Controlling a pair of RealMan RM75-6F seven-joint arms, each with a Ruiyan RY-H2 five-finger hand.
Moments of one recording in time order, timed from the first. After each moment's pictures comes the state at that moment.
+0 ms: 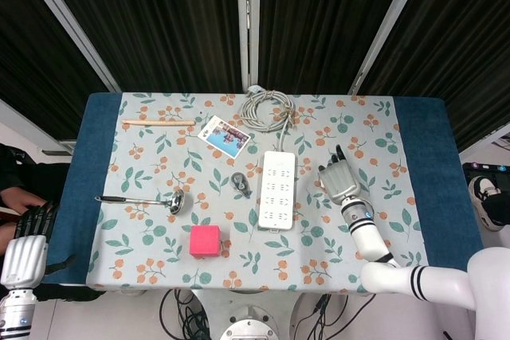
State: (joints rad) left arm -0.02 -1.36 -0.03 -1.34 1.48 1.51 -0.03; right arm 0.86 -1.54 0.06 -1.49 -0.68 1.04 -1.11
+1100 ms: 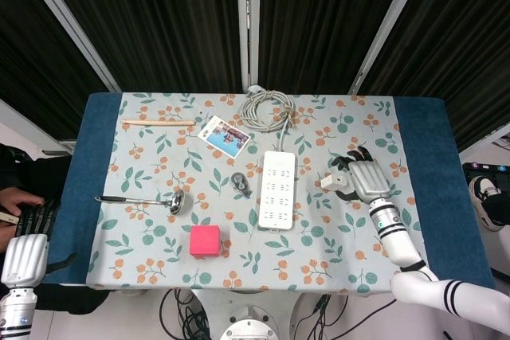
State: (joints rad) left arm -0.02 -1.34 -0.03 -1.37 1.48 1.51 -0.01; right arm 0.64 -1.46 0.12 -1.41 -1.05 1.03 -0.11
